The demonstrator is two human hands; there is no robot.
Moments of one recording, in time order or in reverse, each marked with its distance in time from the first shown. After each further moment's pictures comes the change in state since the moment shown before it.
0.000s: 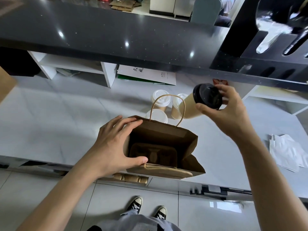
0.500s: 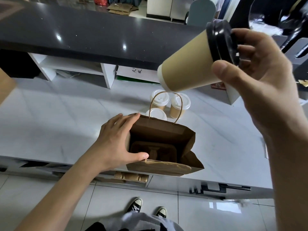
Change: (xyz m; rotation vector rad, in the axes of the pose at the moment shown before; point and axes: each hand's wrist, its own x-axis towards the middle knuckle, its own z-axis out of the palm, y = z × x) left_hand 0.002 0.002 -0.001 0.009 -0.048 -0.034; right_hand -0.038 -0.111 -0.058 0.360 0.031 -0.297
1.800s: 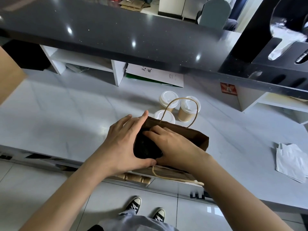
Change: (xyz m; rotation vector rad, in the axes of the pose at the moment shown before) left_hand -0.002 -0.001 0.001 -0.083 0.003 -0.006; right_hand -0.053 0.111 0.142 -0.755 -0.969 -0.261
